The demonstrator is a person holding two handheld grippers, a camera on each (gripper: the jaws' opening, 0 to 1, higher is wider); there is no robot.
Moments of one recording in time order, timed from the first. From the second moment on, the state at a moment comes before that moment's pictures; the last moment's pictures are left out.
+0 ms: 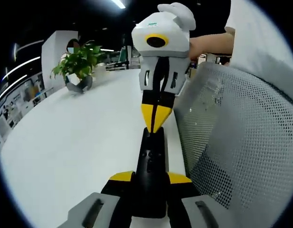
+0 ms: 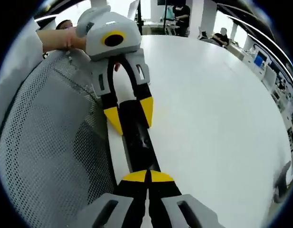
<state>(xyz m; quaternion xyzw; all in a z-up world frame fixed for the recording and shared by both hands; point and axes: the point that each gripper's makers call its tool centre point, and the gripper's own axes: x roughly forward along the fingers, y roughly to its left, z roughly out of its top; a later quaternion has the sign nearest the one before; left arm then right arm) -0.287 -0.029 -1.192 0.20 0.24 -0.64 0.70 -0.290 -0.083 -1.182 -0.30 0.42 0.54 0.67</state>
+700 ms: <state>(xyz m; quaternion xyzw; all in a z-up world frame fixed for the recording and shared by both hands) -0.290 -0.029 -1.191 0.20 0.24 -0.64 0.70 -0.293 -0.073 -1.178 -0.29 0.36 0.56 0.68</state>
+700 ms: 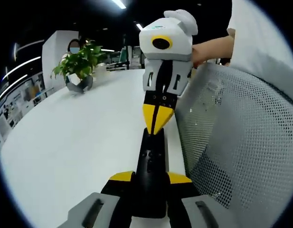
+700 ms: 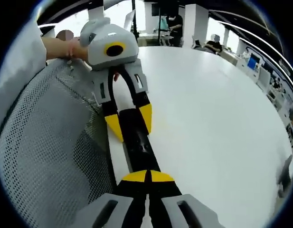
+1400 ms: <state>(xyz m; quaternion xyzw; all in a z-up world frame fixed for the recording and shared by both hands) -0.290 -0.029 -1.191 0.20 0.24 -0.64 0.70 -0.293 -0.072 -1.180 -0.25 0.38 0.58 0.68</state>
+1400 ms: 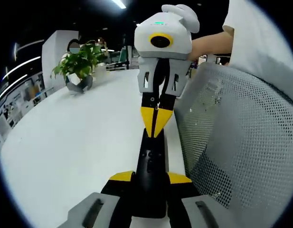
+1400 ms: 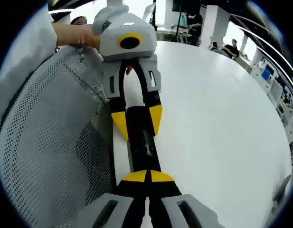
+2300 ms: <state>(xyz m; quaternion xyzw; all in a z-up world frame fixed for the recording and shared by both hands) -0.291 -0.029 -1.191 0.20 0.24 -0.64 0.70 -0.296 -0.062 -1.184 -0.39 0.37 0.60 0.59</state>
